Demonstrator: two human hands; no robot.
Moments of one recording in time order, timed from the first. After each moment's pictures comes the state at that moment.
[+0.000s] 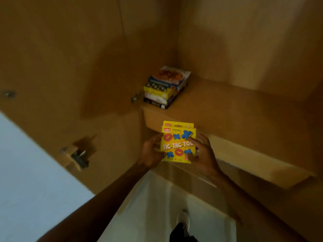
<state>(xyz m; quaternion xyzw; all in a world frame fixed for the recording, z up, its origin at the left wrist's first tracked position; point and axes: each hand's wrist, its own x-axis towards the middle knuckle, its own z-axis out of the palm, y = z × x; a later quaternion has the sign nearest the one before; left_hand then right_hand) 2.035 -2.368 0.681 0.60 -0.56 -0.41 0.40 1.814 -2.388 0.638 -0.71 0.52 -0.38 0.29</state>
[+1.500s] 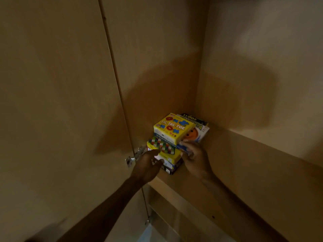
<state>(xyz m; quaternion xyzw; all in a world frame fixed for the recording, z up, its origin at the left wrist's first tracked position) 2.080 -2.682 0.728 0.70 -0.59 -0.21 0.35 1.883 -2.746 0.735 -0.75 0.43 -0.42 0.28</state>
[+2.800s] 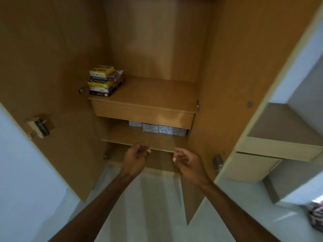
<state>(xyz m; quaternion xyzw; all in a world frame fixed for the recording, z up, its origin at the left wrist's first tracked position) 1.890 -2.052 0.716 0.52 -0.61 -0.43 0.42 1.690 -1.984 0.721 -0.56 0.61 -0.45 0.32</state>
